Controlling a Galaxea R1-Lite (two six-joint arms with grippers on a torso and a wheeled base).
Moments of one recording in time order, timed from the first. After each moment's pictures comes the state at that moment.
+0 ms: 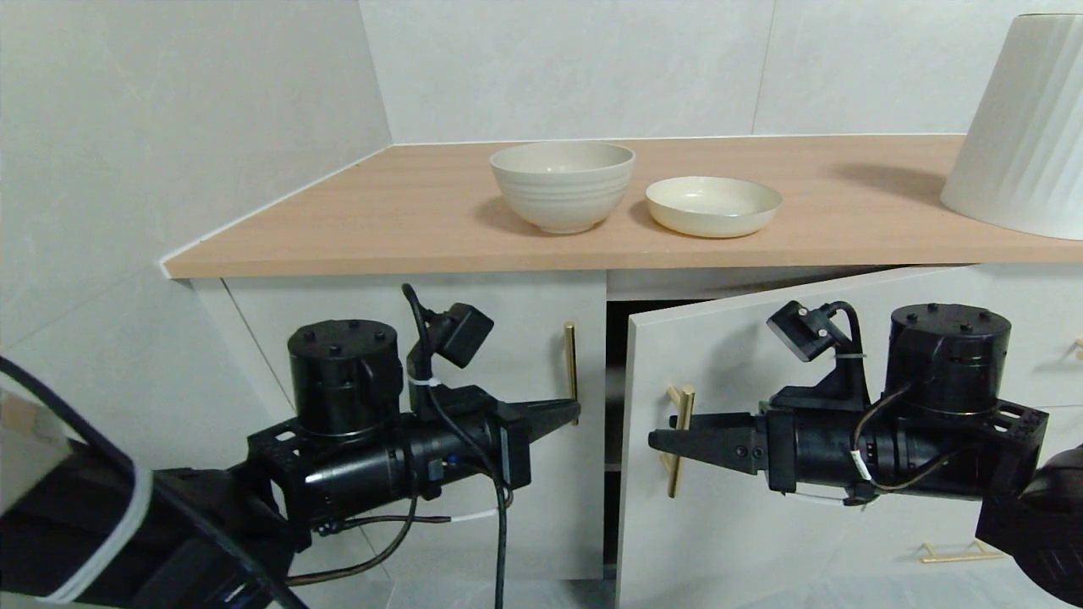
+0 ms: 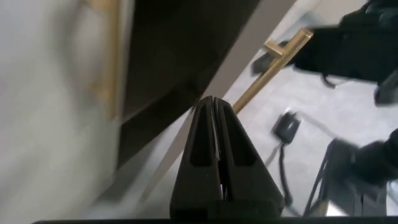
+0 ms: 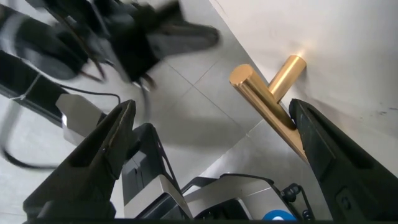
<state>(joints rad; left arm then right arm) -0.58 1.83 -0.62 -1.00 -0.42 -0.29 0.53 1.74 -0.60 -0.93 0.72 0.47</state>
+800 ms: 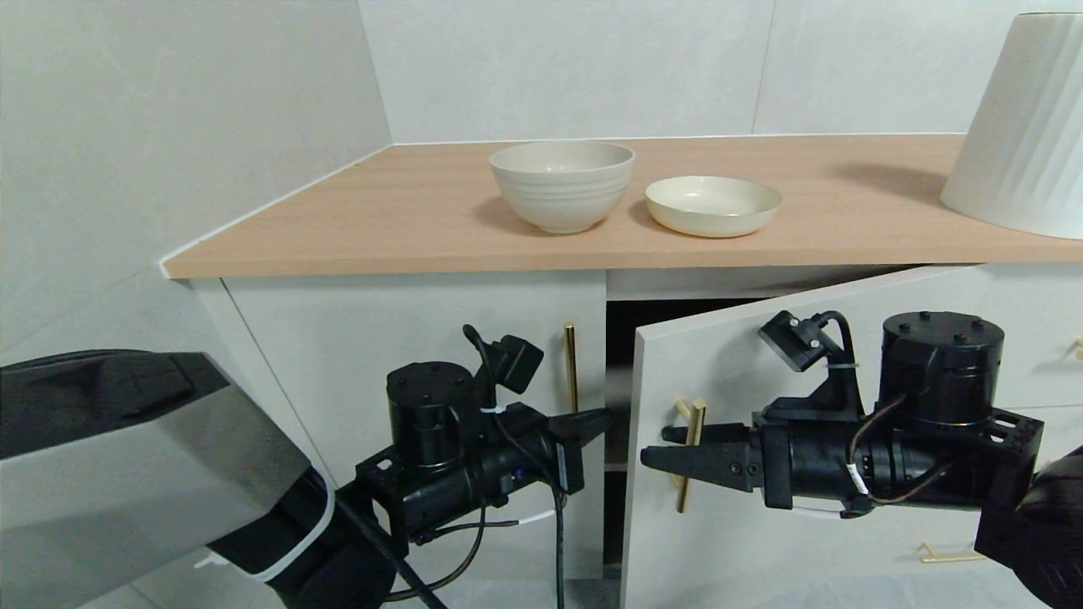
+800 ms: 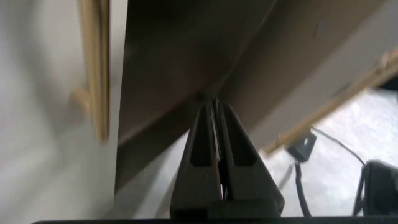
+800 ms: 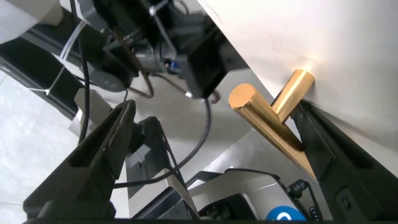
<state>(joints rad) -0.63 2.08 -0.66 -1.26 -0.32 -0.31 0.57 1.73 -0.59 -0.93 0.72 0.47</state>
